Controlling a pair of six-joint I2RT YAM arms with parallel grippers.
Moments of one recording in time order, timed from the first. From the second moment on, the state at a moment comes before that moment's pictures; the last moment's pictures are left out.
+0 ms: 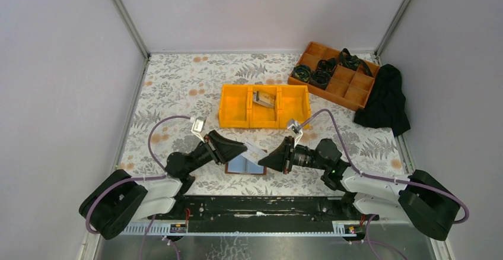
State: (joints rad) left arm -0.62 1.14 0.01 1.53 0.47 -1.14; right arm 0.86 1.07 0.20 0.96 -0.54 0.71
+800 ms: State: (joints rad) left arm -0.62 1.09 0.06 1.44 0.66 -1.07; right arm 0.86 0.90 0.32 0.46 -0.62 0.55
